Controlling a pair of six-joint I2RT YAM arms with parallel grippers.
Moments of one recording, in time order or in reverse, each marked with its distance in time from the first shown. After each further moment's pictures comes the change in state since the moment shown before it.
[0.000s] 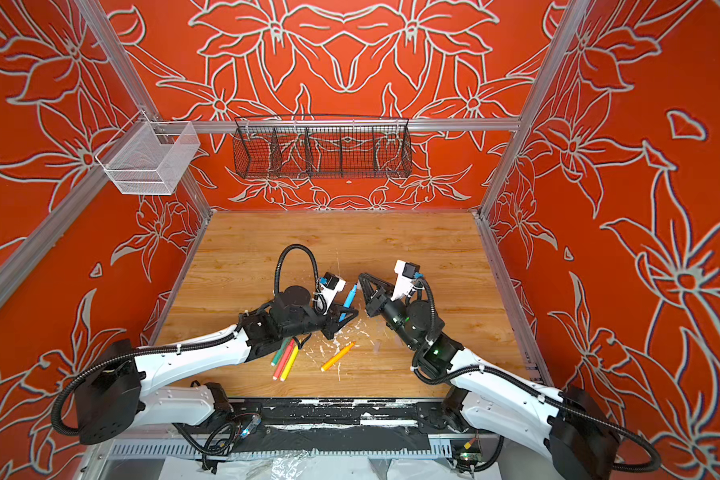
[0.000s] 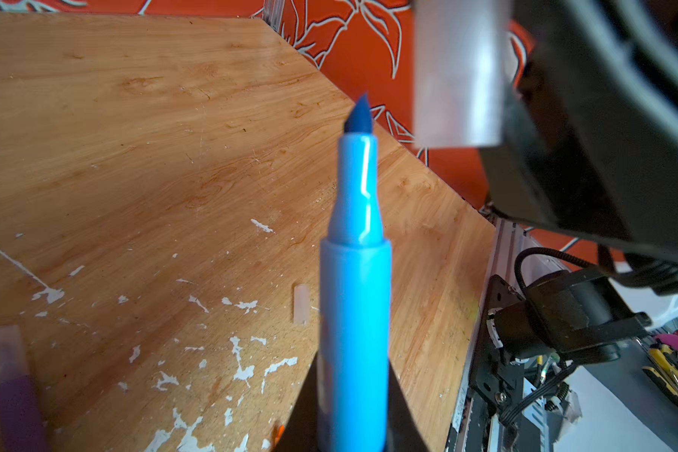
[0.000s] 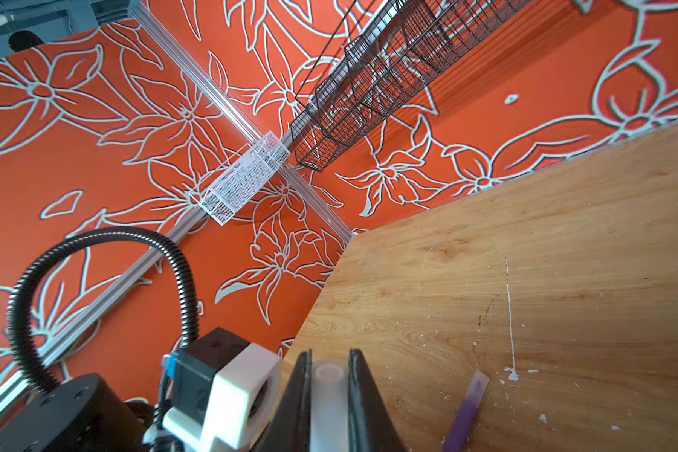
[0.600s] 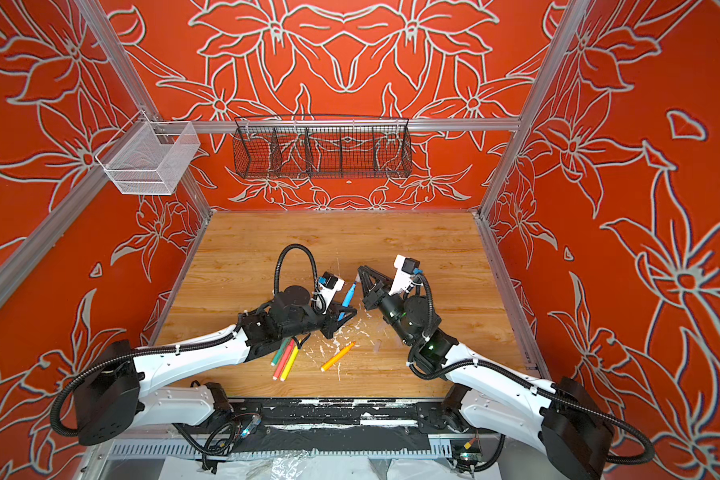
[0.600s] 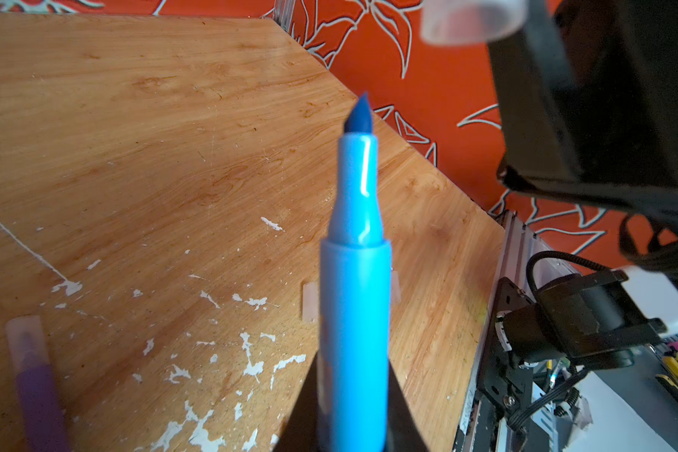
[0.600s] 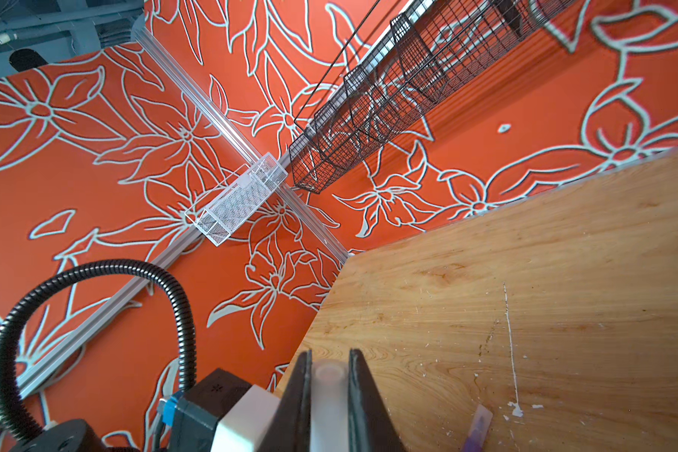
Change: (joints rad) left arm 0.002 -0.007 0.000 -0.014 -0.019 0.000; right arm -0.002 0.026 0.030 0.053 0.054 -0.024
